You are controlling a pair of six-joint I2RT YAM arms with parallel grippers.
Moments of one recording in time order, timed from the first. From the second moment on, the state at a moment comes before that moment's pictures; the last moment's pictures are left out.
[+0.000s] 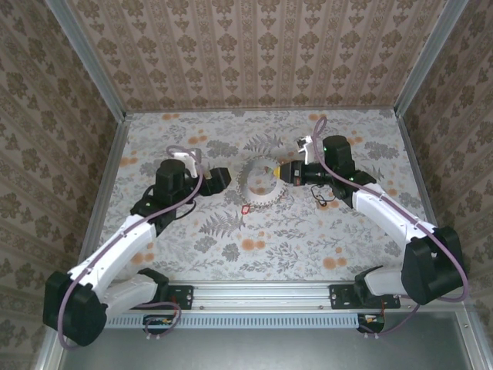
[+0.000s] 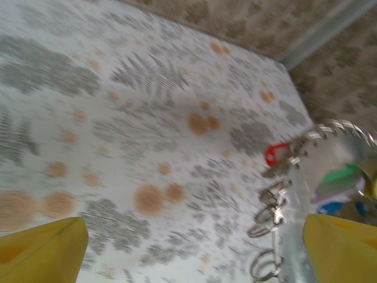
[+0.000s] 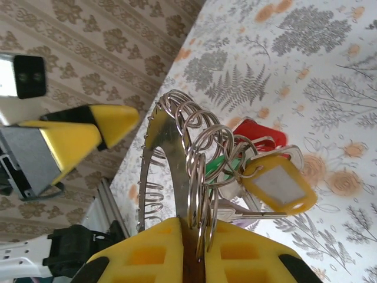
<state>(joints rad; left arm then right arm) -0.50 1.05 0.72 -0.11 0.28 -0.59 0.32 1.33 0.91 -0.07 -0.74 0.51</state>
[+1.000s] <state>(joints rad) -0.50 1.25 0.85 0.17 0.80 -0.79 0.30 1.31 0.91 0.06 -0.82 0.57</state>
